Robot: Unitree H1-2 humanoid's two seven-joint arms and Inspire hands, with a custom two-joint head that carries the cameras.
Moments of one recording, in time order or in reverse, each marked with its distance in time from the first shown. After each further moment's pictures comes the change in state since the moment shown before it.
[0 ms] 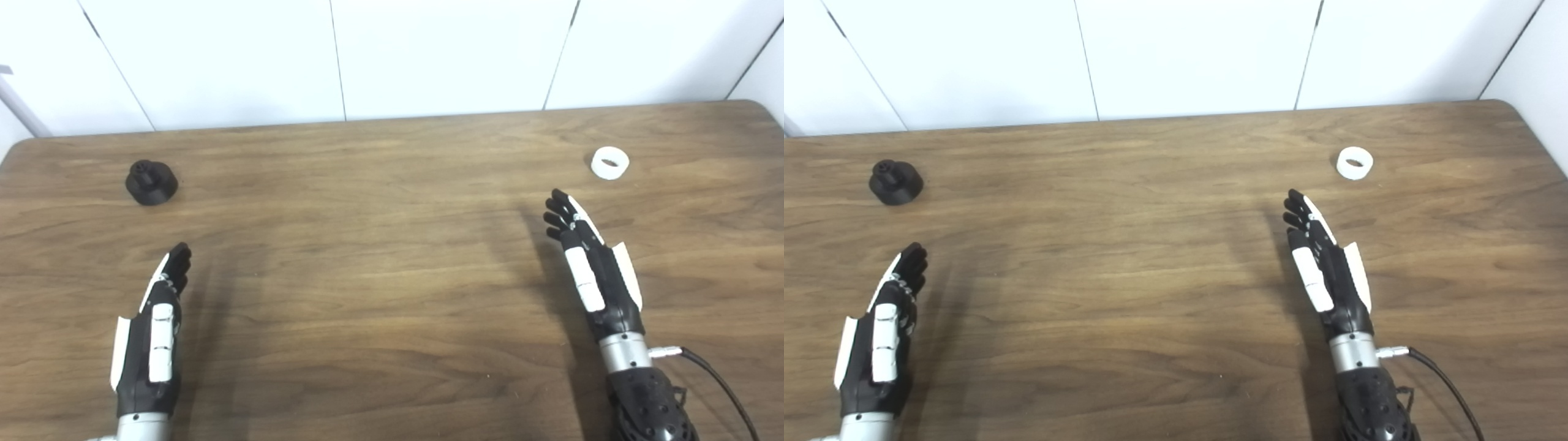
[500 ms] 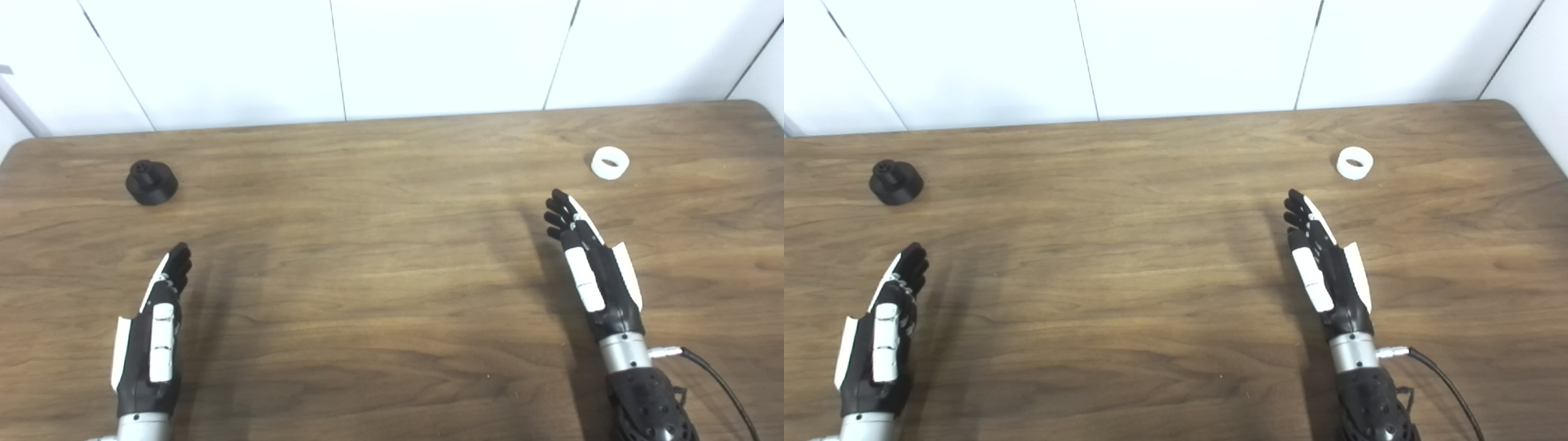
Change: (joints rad) left arm 0.001 -0.002 -0.001 0.000 0.011 0.000 0.003; right arm 0.000 -0.001 -0.001 0.001 0.005 -0.001 0.000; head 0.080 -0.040
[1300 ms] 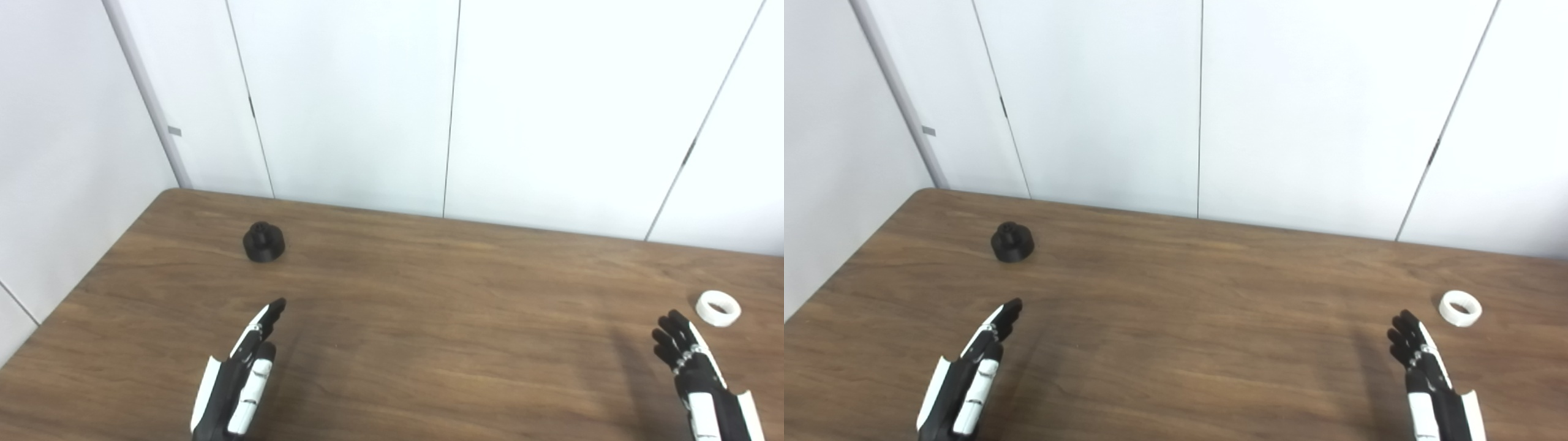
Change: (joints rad) left arm 0.006 -0.015 -0.035 0.026 0.106 -0.115 0.065; right arm -0.025 -0.049 -0.019 0.067 0.129 -0.155 0.035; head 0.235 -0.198
